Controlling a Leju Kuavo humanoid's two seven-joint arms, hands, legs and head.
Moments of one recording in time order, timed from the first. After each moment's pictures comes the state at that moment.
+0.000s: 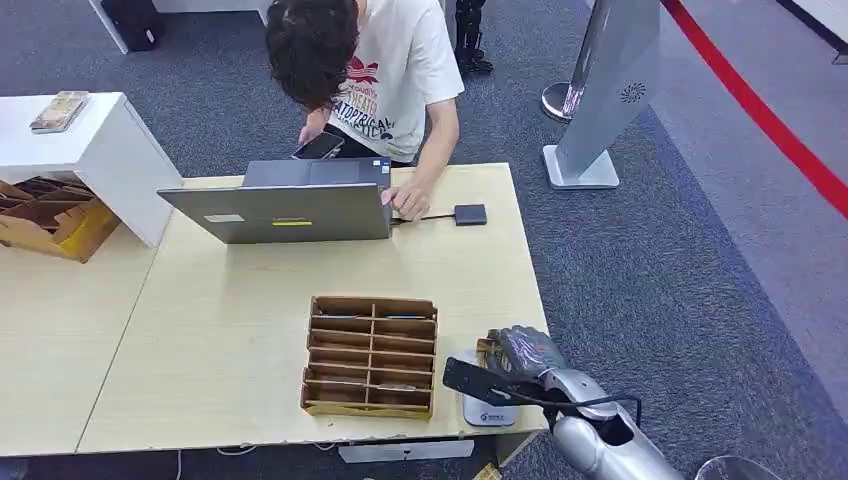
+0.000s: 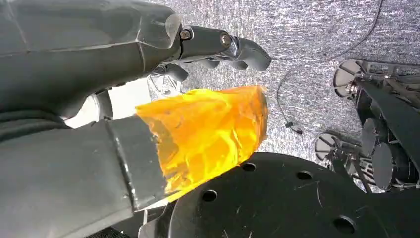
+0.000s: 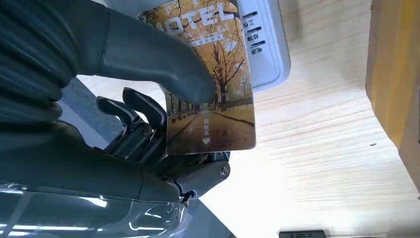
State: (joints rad) left arm -0.03 -0.01 -1.32 -0.02 1.52 0.09 -0.08; right arm -0.25 -0.28 0.67 -1.29 0.70 0.08 0.24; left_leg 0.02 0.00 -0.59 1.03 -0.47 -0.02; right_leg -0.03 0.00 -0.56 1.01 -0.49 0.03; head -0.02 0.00
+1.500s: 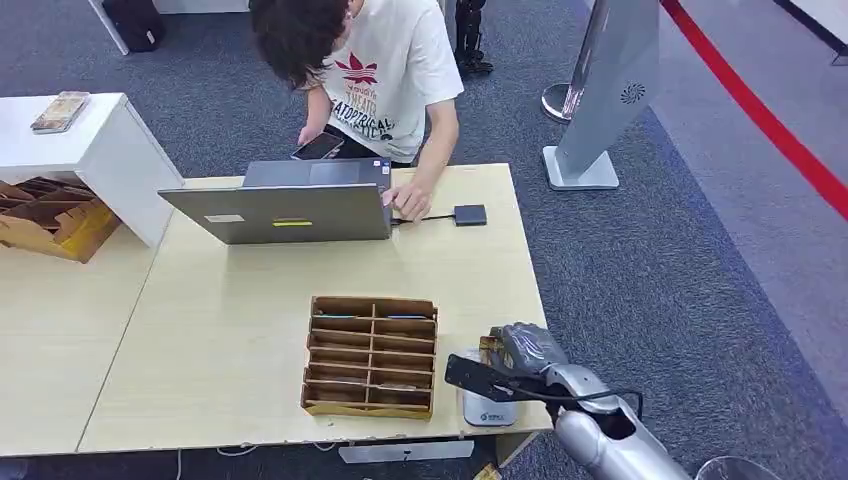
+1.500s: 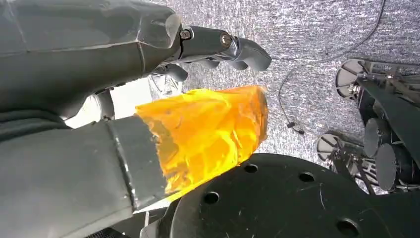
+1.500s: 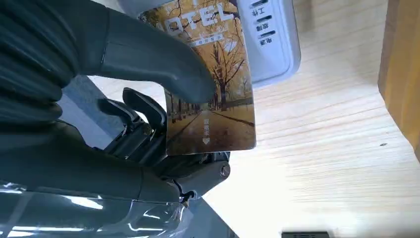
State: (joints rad) left arm -0.03 -0.01 -1.33 -0.02 1.52 0.09 -0.07; right arm -0.27 -0.29 0.67 -1.27 0.70 0.12 0.24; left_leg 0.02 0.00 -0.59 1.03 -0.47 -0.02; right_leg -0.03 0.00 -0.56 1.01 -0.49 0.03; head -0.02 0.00
